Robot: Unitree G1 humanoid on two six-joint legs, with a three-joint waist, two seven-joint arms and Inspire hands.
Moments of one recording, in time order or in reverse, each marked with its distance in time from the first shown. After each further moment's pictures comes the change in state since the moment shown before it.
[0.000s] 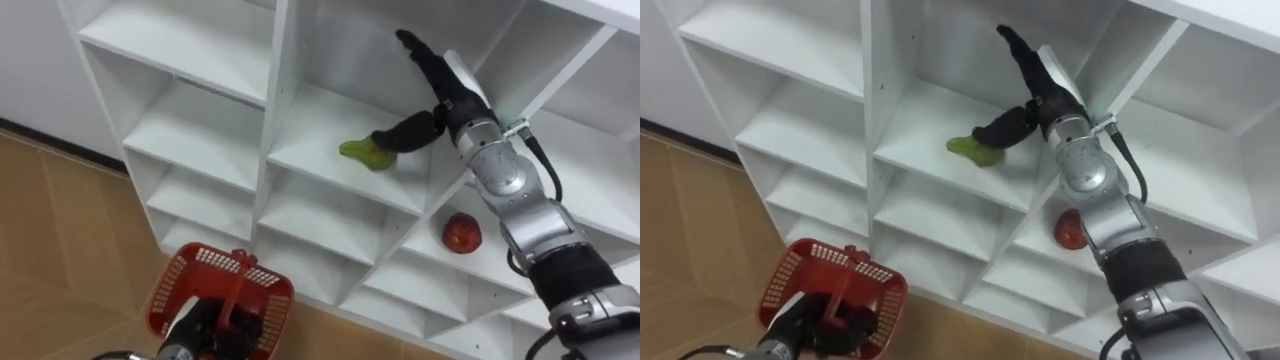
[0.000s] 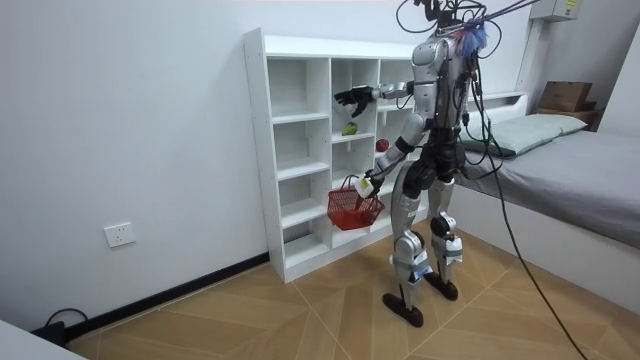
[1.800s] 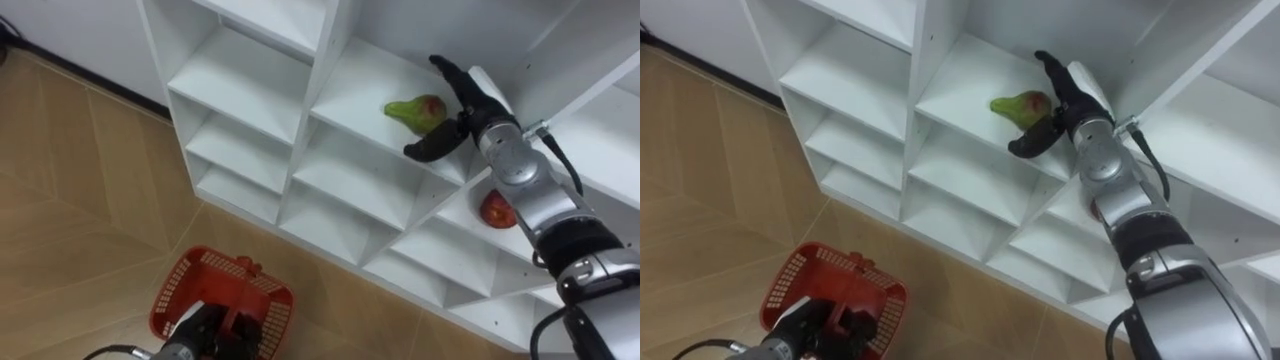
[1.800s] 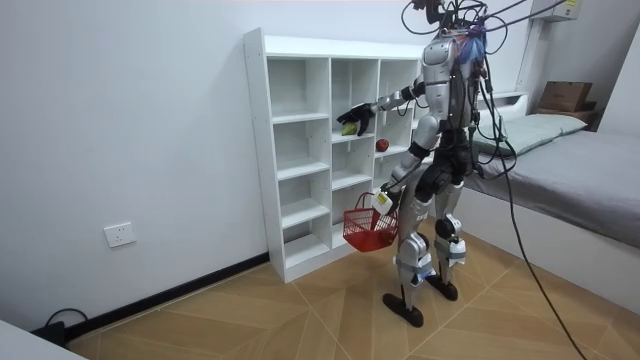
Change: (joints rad) left arm -0.079 0.015 -0.061 0.108 -0.009 0.014 -0.040; right arm -0.136 -0.030 0.028 0.330 -0.047 -0.017 -0.078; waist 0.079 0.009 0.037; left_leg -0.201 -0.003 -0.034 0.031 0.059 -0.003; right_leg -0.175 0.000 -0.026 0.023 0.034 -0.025
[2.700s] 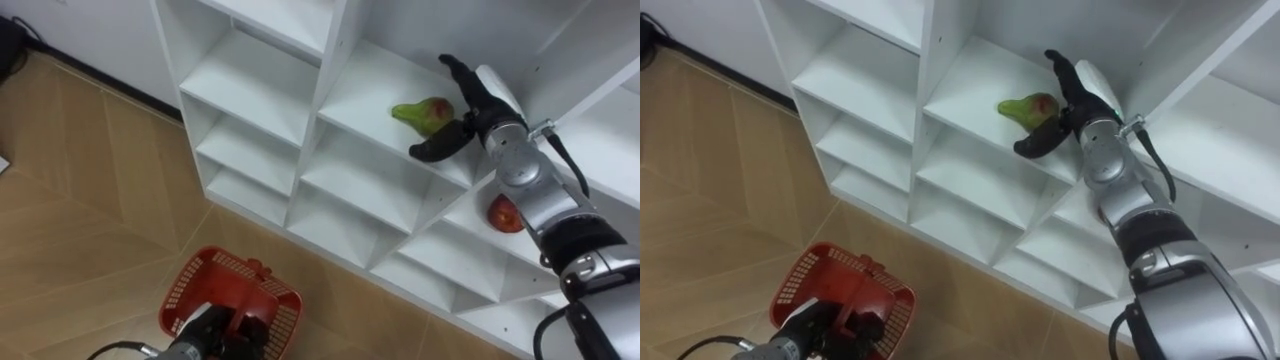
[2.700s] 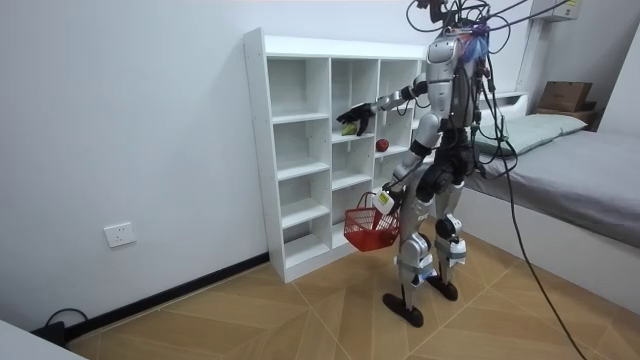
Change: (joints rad) left arm -0.035 -0.006 -0.039 0.055 -0.002 0.002 -0.004; right arm -0.020 -0.009 0.011 0.052 -0.045 -0.006 -0.013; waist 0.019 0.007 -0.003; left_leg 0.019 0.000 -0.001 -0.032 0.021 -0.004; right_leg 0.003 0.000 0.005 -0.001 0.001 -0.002
